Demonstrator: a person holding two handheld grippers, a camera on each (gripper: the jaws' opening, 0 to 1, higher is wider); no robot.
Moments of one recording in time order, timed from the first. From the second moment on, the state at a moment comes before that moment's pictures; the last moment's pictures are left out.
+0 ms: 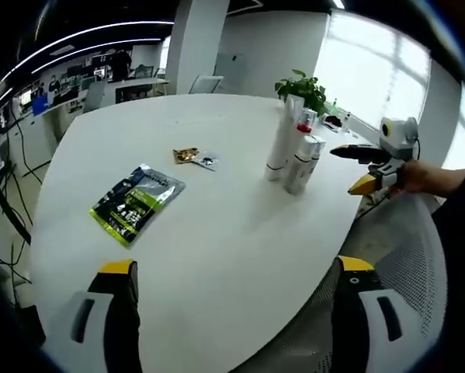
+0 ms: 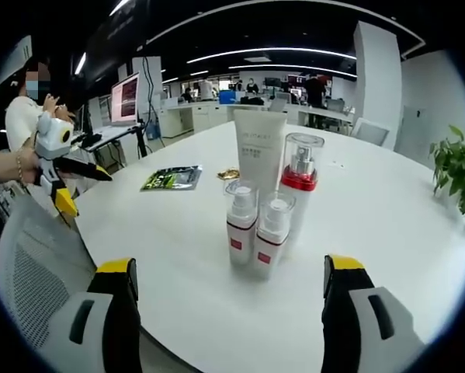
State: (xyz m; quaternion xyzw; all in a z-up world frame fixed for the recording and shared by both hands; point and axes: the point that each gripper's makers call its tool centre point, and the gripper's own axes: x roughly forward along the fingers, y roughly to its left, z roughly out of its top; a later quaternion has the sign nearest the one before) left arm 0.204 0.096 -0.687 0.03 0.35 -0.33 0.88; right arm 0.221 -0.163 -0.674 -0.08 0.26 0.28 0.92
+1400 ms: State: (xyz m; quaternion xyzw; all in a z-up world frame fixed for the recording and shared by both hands) left arm 0.343 0.142 -0.730 0.14 0.41 -0.35 0.83; right arm 0.222 -0.175 -0.689 -0.06 0.29 0.25 0.92
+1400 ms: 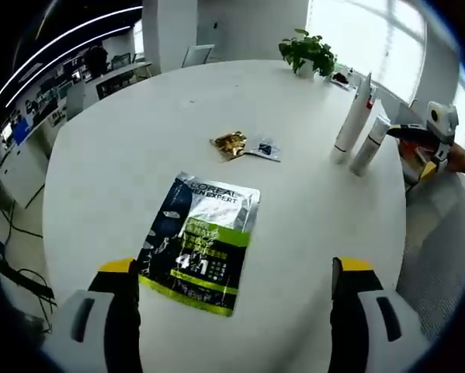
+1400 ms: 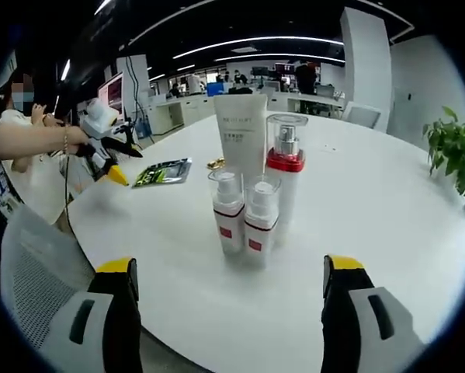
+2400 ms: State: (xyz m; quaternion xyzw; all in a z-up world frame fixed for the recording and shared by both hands) left arm 0.386 0.165 -0.773 0.21 0.47 -0.36 0.78; right arm 0.221 -0.178 -0.699 -0.05 0.32 0.25 0.91
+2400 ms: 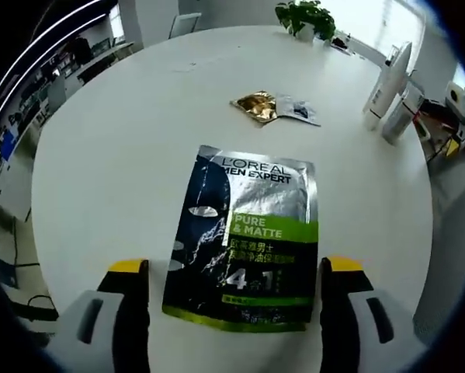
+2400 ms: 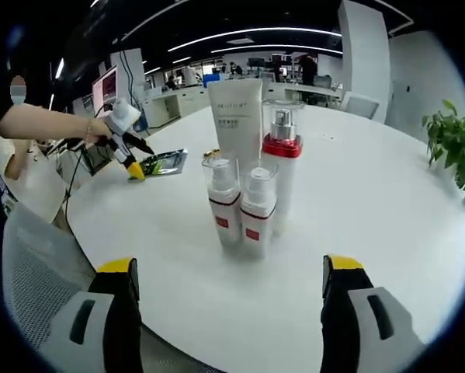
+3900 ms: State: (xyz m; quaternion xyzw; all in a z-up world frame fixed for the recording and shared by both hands) left arm 0.364 0.144 -0.752 0.15 0.44 -0.32 0.83; right arm 0.220 -0.173 -0.696 -0.06 0.31 0.26 0.91
